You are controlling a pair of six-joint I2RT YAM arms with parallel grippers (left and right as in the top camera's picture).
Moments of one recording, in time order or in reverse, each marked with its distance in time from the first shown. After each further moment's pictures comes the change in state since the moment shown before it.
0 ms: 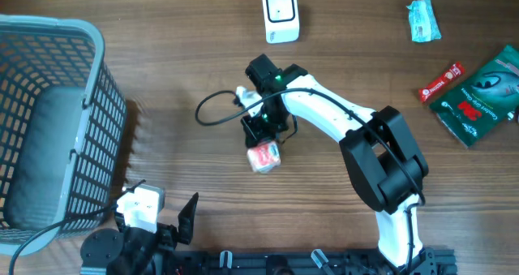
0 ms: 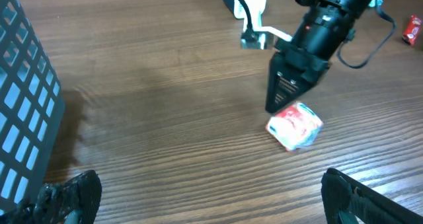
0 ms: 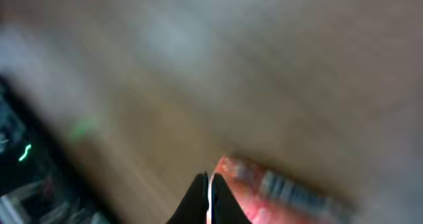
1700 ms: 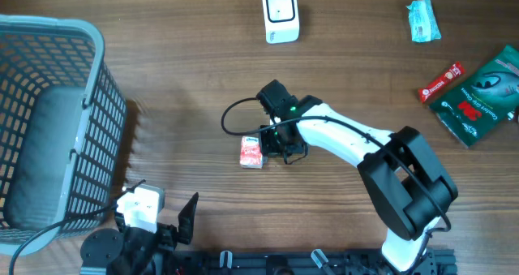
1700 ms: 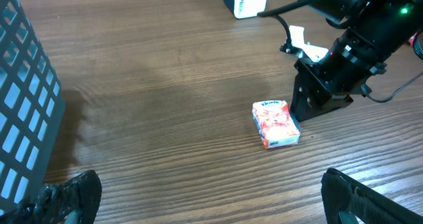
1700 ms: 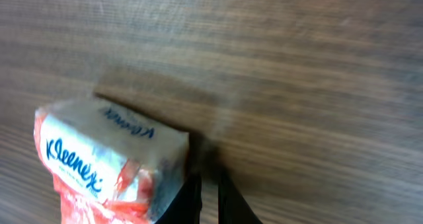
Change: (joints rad) left arm 0.000 0.000 0.000 0.000 0.000 0.000; right arm 0.021 -0.194 -0.355 0.314 0.327 0.580
